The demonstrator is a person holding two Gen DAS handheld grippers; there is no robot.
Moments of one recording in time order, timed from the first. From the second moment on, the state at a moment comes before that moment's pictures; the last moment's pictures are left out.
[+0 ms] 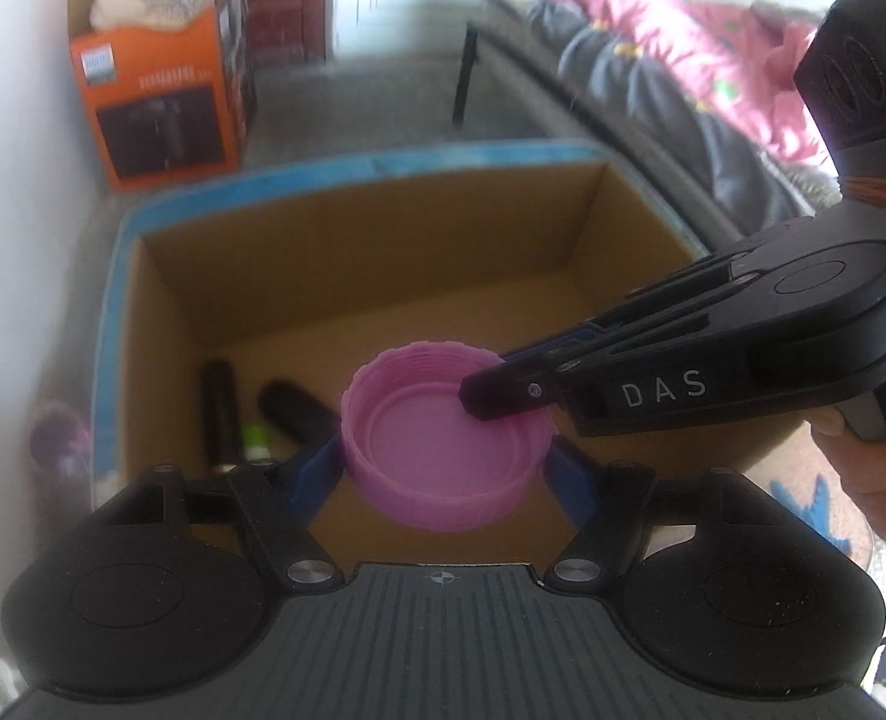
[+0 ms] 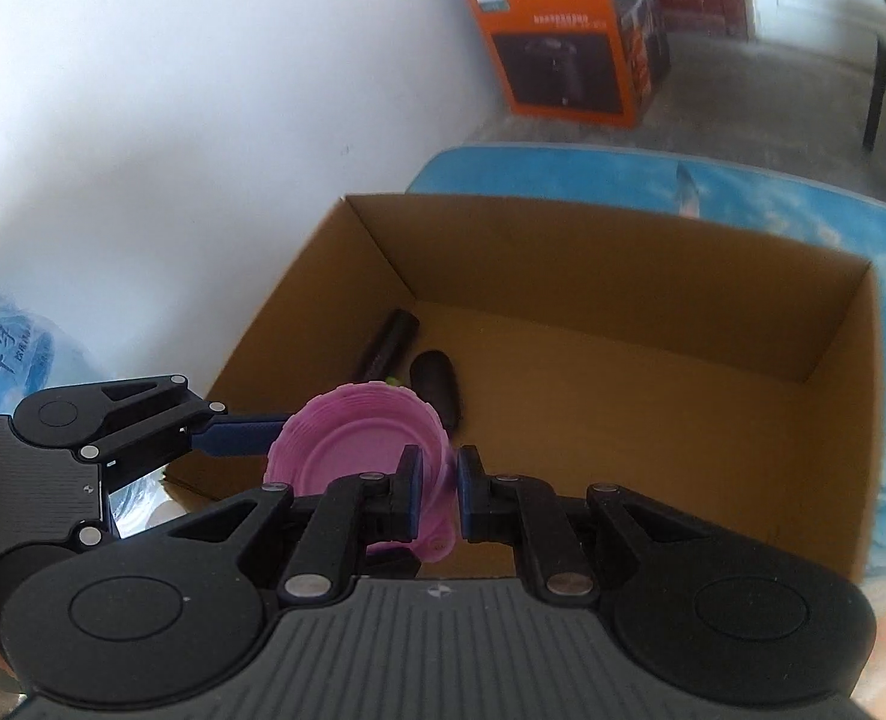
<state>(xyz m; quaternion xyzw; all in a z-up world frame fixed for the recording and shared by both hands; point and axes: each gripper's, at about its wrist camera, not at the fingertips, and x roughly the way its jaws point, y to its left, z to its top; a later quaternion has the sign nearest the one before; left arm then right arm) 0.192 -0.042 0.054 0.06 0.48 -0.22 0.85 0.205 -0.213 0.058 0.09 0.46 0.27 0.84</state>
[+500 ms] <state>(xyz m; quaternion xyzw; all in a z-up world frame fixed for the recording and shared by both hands) 0.245 -0.028 0.005 0.04 0.63 -0.19 0.75 0.263 -0.174 -0.017 0.07 0.61 0.30 0.73</state>
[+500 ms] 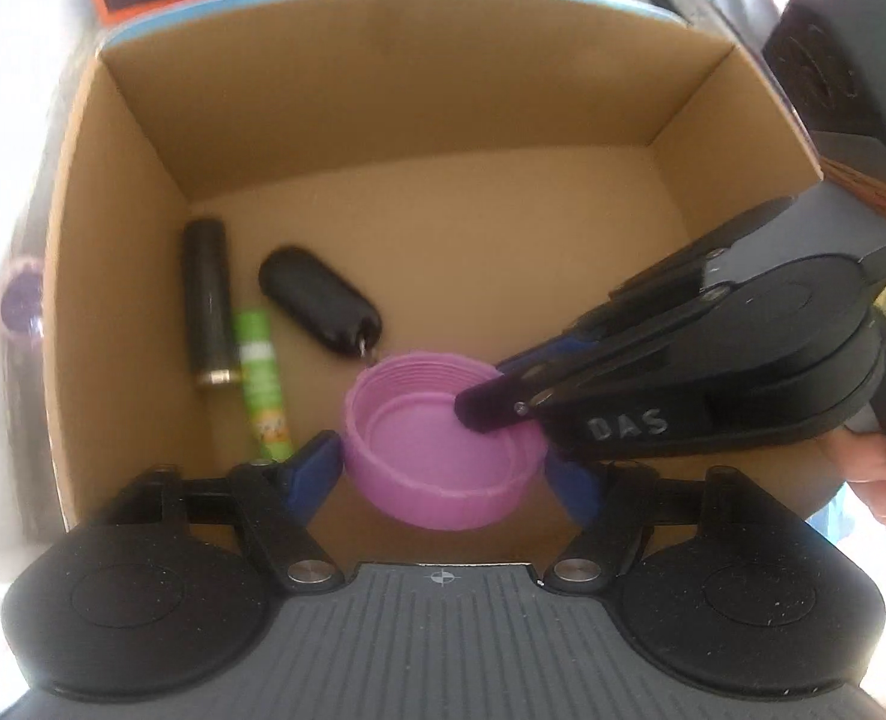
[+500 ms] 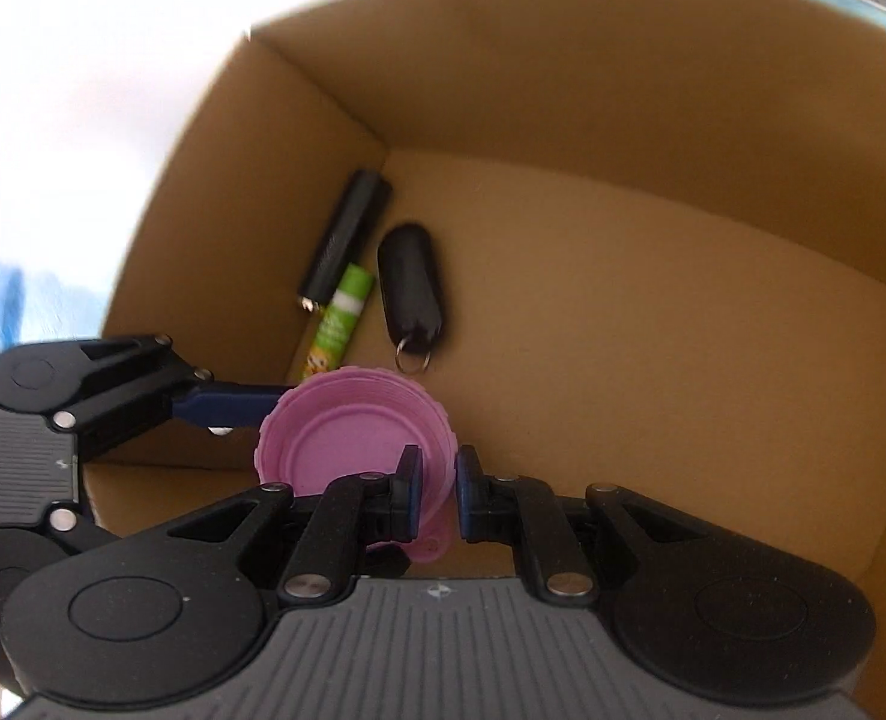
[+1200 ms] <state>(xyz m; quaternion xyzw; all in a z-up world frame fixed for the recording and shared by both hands) 0.228 -0.017 0.032 0.02 0.61 -0.20 0.77 0.265 -0.154 -0.019 0.06 0.63 0.32 0.70</state>
